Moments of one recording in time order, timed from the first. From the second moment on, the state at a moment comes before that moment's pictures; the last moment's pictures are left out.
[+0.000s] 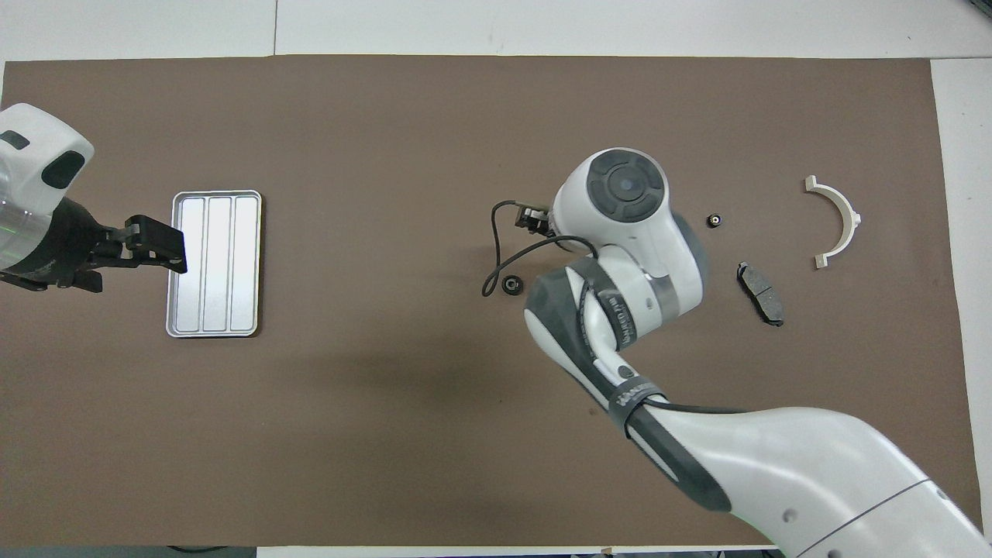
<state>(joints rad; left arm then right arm) -0.03 -0.02 -0.10 -1.70 -0.03 1.59 -0.27 0.36 0.41 0.02 -1.70 0.00 2.22 0.65</state>
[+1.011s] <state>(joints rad) -0.31 0.10 -0.11 -1.83 -0.04 1.95 -0.60 0.05 0.42 0.02 -1.78 0.00 2.28 -0.05</state>
